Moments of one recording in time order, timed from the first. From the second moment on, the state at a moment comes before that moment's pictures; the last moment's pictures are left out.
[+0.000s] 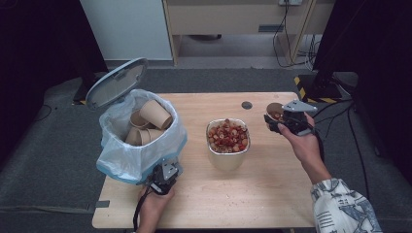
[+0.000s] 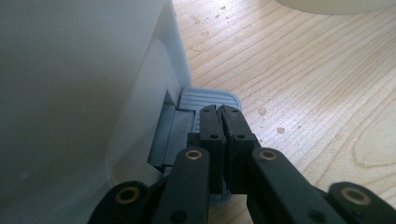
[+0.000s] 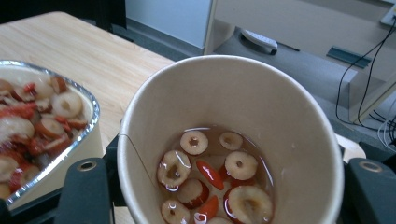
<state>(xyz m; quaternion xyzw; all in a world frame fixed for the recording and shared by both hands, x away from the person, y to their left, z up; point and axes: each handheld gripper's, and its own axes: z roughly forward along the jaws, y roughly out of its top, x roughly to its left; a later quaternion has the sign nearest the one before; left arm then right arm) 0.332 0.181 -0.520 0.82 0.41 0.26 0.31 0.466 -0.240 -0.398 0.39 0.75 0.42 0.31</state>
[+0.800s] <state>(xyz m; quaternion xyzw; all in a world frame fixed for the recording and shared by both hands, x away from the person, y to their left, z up) 0.333 0.182 -0.519 0.82 0.41 0.26 0.31 0.470 -0.237 -0.369 0.40 0.75 0.44 0.30</state>
